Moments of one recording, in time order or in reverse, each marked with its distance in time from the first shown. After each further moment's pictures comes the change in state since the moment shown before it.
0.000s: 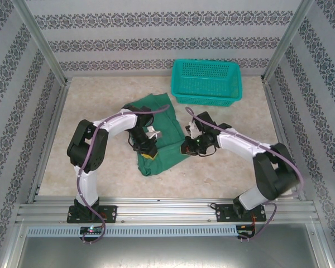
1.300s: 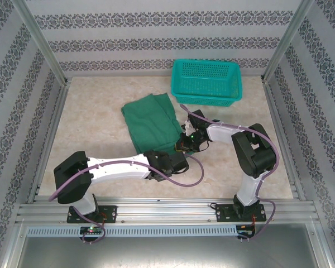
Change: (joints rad) left arm -0.680 -0.316 -0.285 0.402 -1.018 0.117; right arm -0.035 0.262 0.079 0.127 -0.069 0.039
